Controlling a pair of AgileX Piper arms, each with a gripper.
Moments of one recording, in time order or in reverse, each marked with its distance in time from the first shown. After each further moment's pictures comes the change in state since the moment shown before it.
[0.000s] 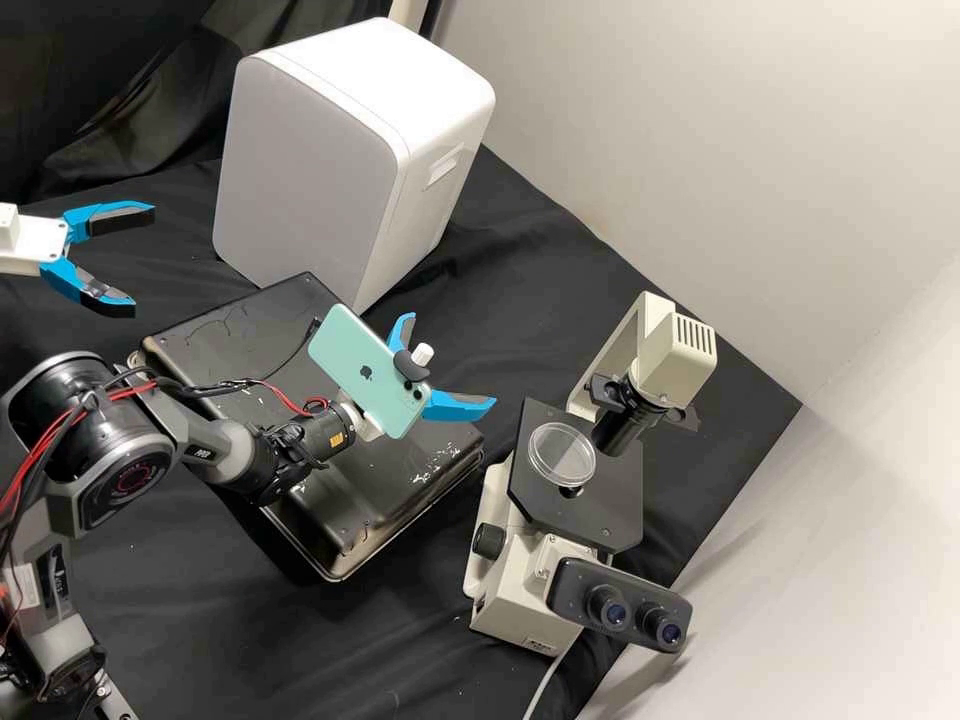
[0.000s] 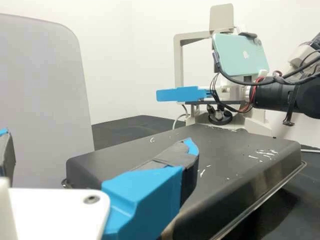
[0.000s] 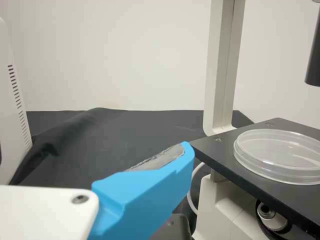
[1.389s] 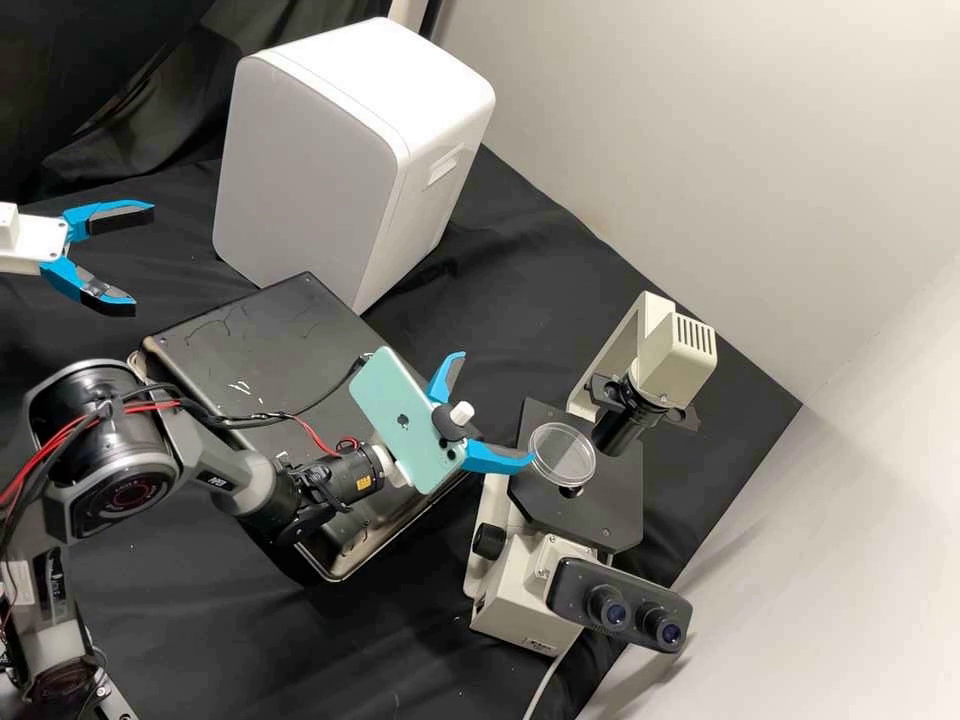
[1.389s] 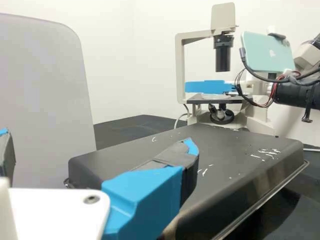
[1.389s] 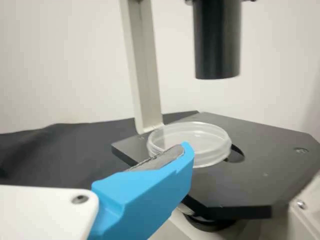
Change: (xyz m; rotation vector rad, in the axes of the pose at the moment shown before) left arm 0.000 0.000 -0.001 0.003 0.003 0.000; right arm -0.005 0.044 0.045 0.076 -0.078 0.126
